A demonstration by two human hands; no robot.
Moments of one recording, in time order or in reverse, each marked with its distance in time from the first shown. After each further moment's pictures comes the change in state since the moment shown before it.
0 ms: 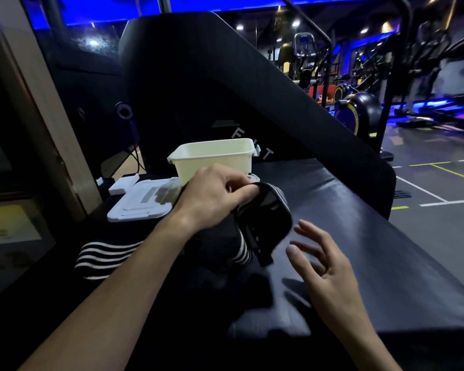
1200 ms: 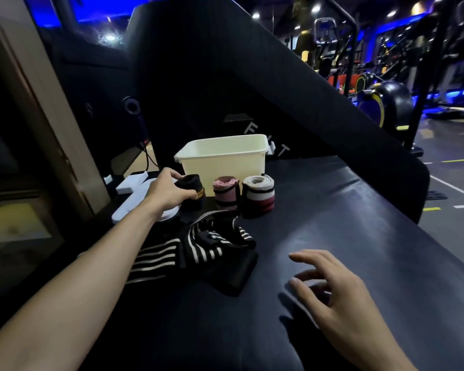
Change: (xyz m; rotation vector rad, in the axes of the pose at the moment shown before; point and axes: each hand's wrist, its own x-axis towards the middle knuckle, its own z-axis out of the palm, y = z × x) left_hand 0.056 -0.169 -0.008 0.000 0.090 -0.709; right_hand 0.029 0.030 -0.004 -0.413 -0.241 -0.129
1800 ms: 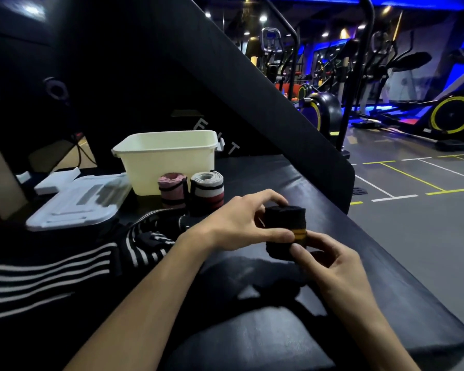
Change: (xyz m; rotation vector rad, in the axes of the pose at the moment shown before) left_hand -0.127 0.113 0.124 -0.164 -0.682 0.817; right_hand 0.005 0.028 -0.058 0.227 0.259 0.217
